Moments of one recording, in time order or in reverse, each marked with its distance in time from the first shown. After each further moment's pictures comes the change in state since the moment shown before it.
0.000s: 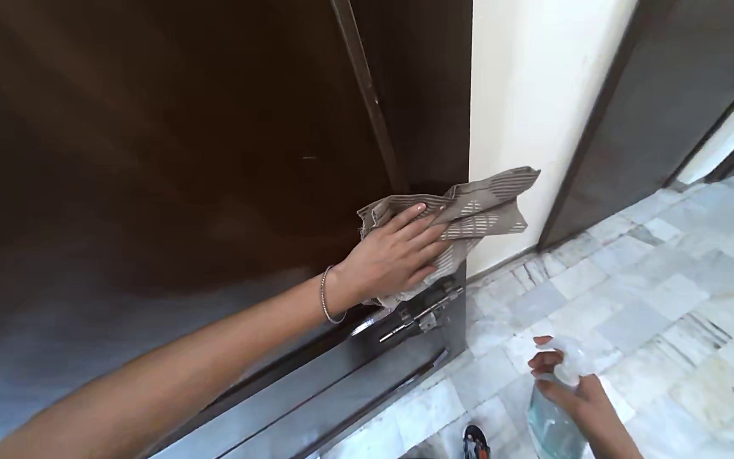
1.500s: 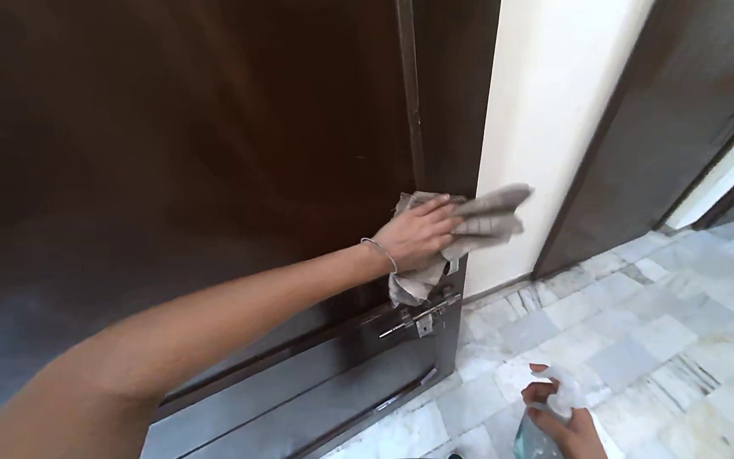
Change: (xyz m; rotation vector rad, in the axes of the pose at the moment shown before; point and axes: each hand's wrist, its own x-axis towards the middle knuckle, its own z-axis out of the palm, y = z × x) left_hand 0.023 -0.004 -0.025 -0.064 -0.051 0.020; right_hand -0.041 -0.005 0.007 0.030 0.020 -0.045
